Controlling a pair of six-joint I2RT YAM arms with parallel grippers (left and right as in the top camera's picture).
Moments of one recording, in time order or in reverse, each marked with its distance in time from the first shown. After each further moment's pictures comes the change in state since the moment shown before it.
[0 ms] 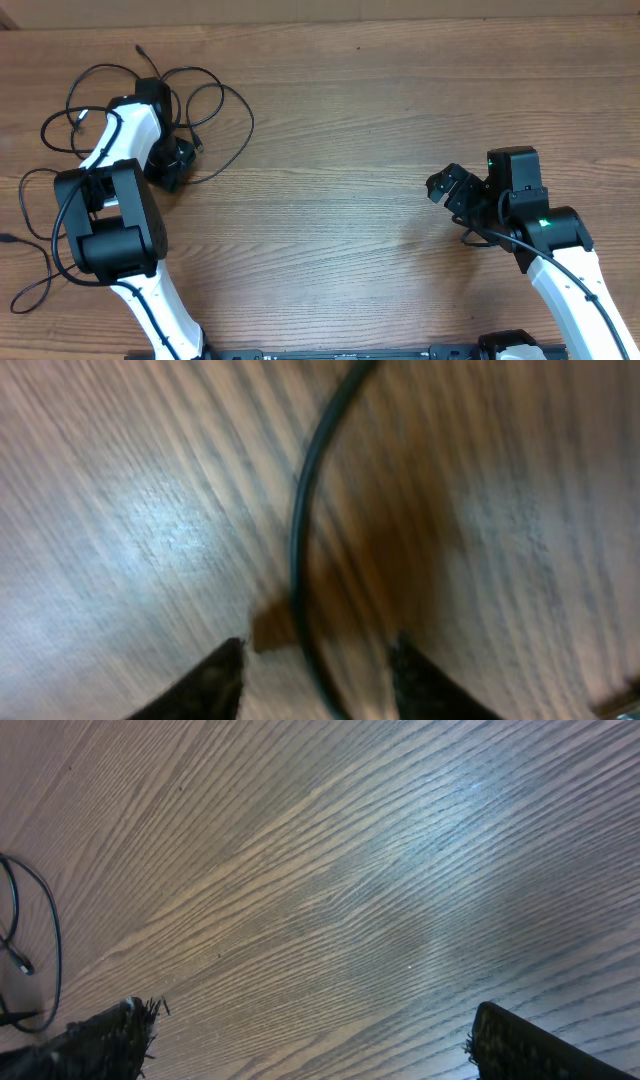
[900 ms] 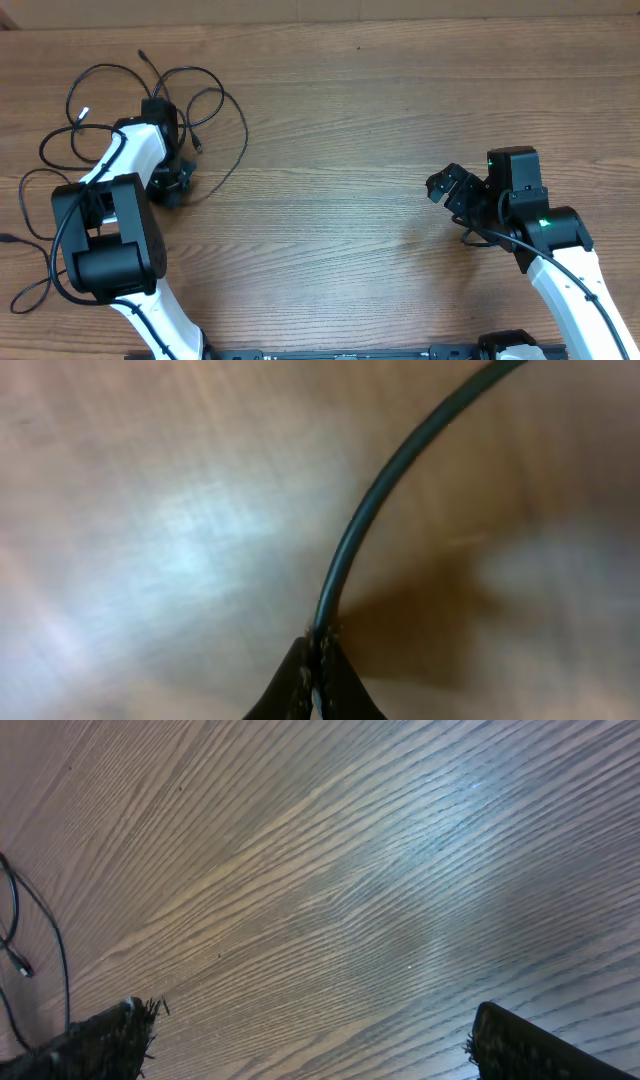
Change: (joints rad) left arm -0.002 -0.099 -0.190 -0.011 -0.104 0.006; right arm 0.000 0.000 0.000 0.000 0.000 0.000
